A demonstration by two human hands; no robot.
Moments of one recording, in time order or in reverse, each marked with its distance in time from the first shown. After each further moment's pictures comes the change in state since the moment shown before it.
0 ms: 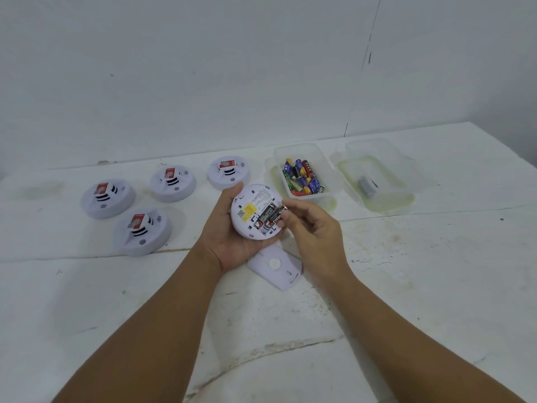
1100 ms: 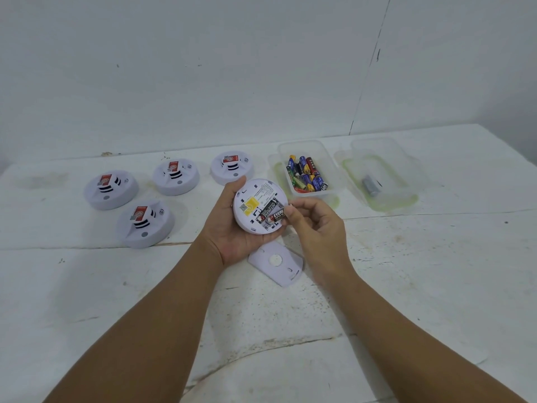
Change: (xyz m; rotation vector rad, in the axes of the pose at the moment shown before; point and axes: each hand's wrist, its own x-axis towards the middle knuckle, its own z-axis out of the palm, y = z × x) left_hand 0.001 0.000 -0.002 0.031 -0.005 -0.007; right_hand -0.002 -0.004 0.000 0.073 0.028 0.060
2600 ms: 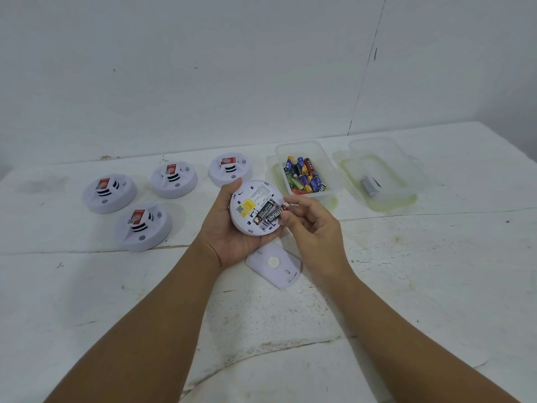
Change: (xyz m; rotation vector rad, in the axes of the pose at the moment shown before) left_hand 0.002 0.001 -0.001 -0.025 0.004 0.021; right_hand 0.004 0.008 -0.003 0.008 -0.102 -0.044
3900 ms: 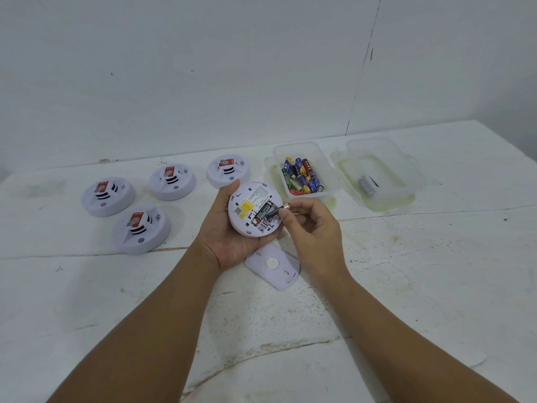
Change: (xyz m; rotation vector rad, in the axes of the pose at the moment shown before) left_hand 0.000 0.000 0.000 -0.013 0.015 0.006; right_hand 0.000 0.003 0.001 -0.093 0.120 -0.029
